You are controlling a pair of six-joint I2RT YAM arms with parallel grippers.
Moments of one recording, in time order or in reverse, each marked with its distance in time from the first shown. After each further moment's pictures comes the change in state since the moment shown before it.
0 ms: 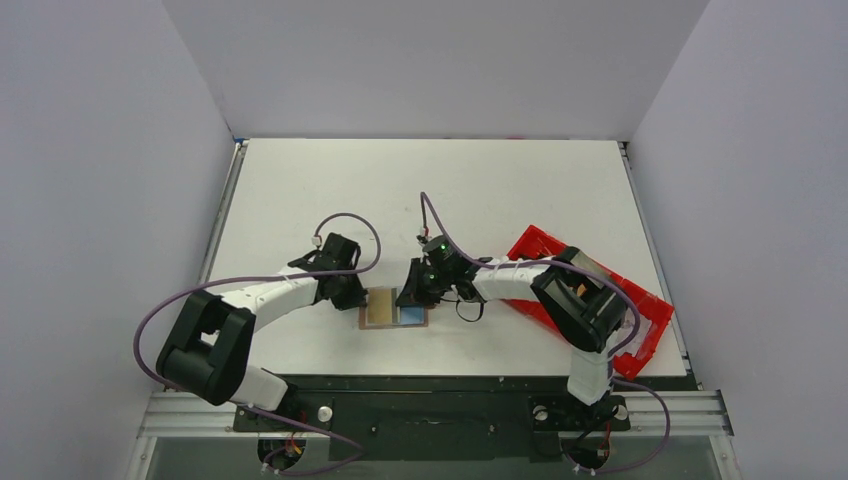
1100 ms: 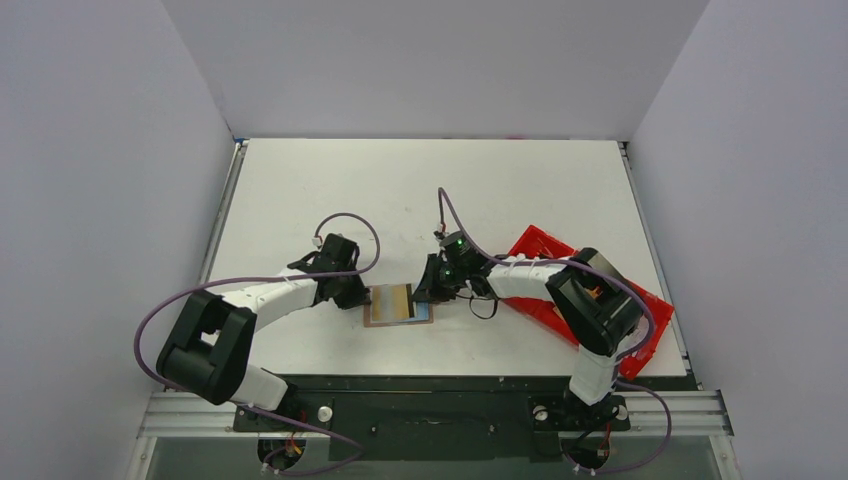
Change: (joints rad) left arm 0.009 0.004 -0.018 0.080 0.053 -0.029; right arm -0.083 -0.068 -0.078 -0.019 0.004 -0.044
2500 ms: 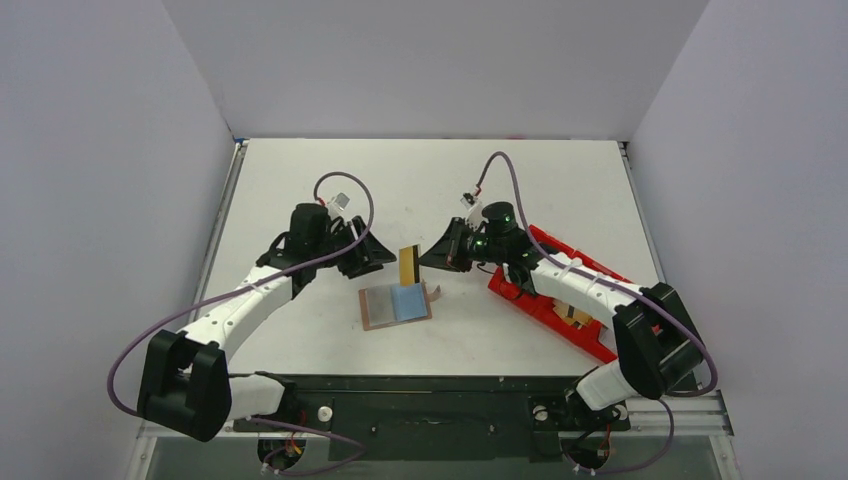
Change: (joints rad) left arm 0.103 -0.202 0.129 0.056 0.431 0.060; right arm -0.133 -0.319 -0.026 0.003 -0.193 0.087
